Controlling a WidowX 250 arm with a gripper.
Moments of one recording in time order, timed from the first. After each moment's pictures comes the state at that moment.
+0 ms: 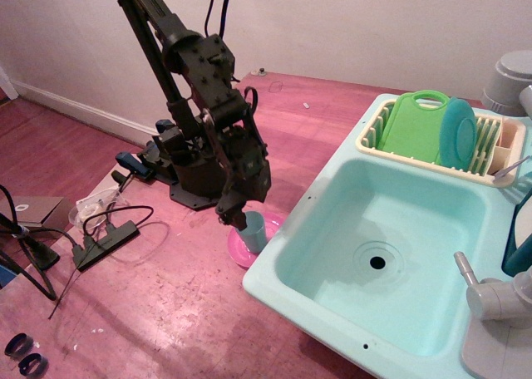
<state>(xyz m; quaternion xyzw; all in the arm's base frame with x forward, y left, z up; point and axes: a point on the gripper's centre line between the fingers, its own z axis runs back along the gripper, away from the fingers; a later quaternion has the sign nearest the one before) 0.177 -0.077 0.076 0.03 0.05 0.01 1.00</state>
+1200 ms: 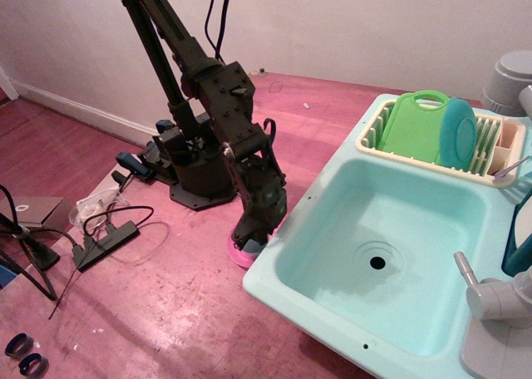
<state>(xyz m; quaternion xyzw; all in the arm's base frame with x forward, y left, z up) 0.202 -0.085 0.053 0.03 0.05 -0.01 1.00</state>
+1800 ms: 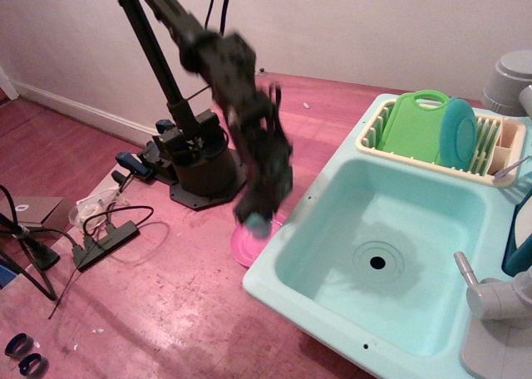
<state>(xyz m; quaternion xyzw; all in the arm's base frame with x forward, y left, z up) 0.200 -0.055 0.106 0.04 0.06 -0.06 1.00</state>
